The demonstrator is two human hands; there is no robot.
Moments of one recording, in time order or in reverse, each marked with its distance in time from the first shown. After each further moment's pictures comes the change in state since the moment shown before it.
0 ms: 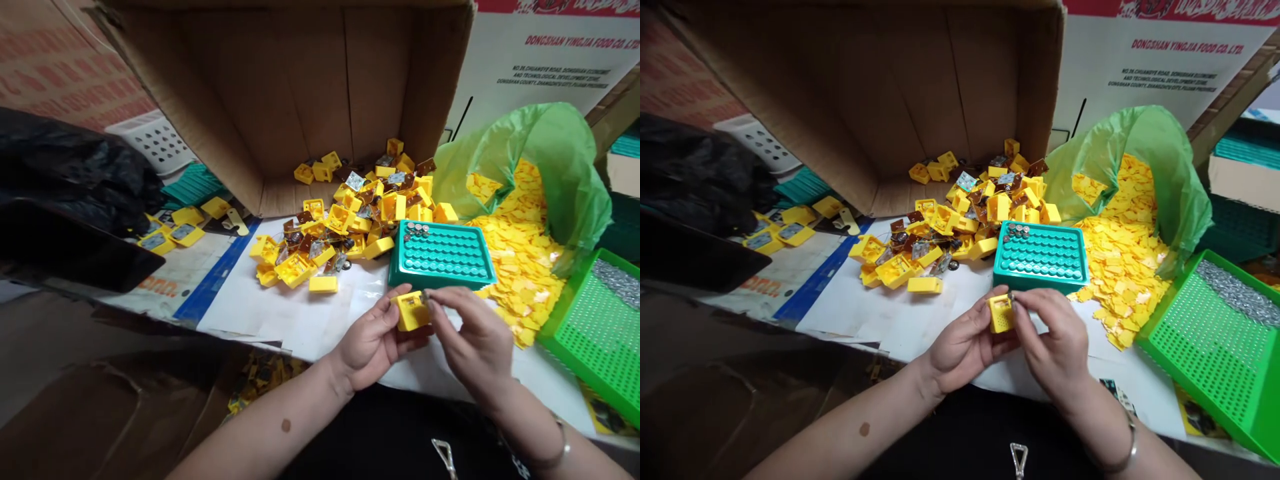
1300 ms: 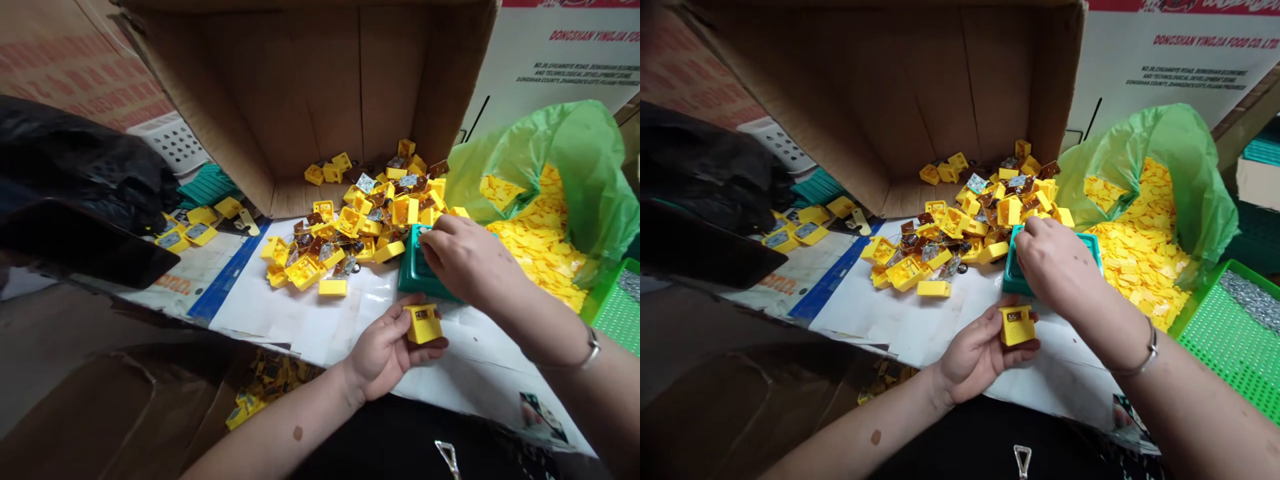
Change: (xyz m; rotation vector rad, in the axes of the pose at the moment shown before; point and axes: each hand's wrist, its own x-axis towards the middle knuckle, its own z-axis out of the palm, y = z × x) left_hand 0.001 -0.003 0.001 0.045 0.056 -0.002; right_hand 0.101 0.004 0.001 -0.661 -0.468 -0.368
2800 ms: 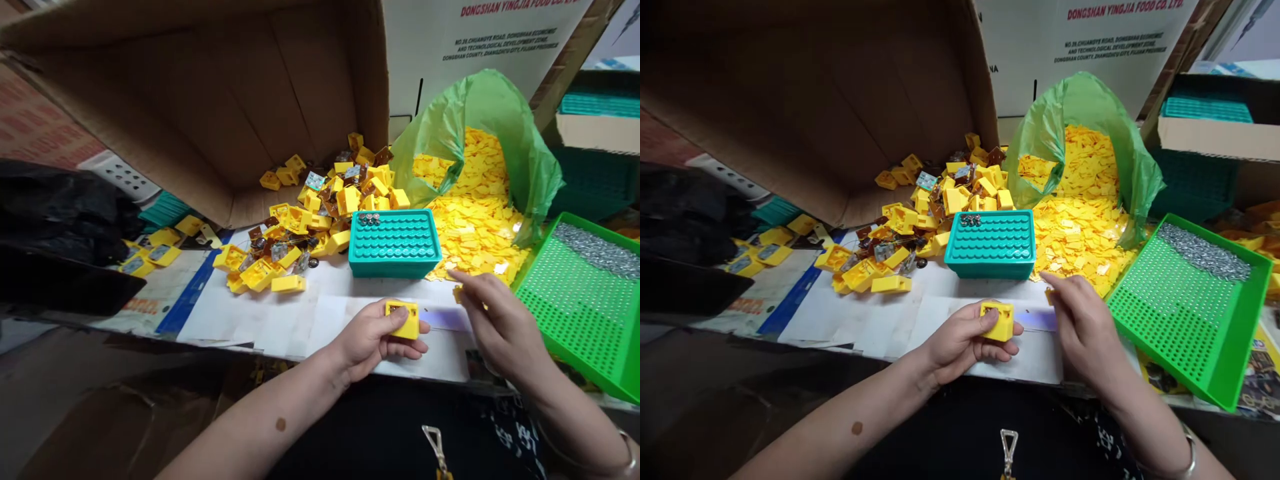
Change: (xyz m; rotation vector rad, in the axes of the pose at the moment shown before) left_hand 0.020 -0.023 0.035 0.409 0.145 -0.206; right_hand -0.157 0.013 0.020 0.540 0.301 0.459
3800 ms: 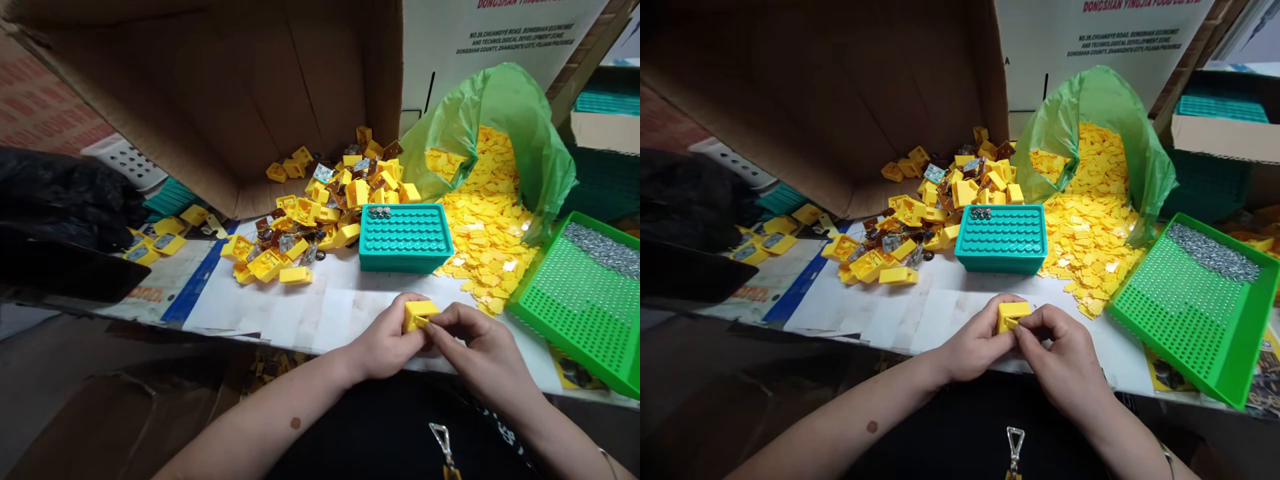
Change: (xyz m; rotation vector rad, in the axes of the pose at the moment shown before) left_hand -0.004 -0.010 0.003 0.547 -0.090 0.333; right_hand -0.018 -0.047 0.018 0.448 -0.238 0.578
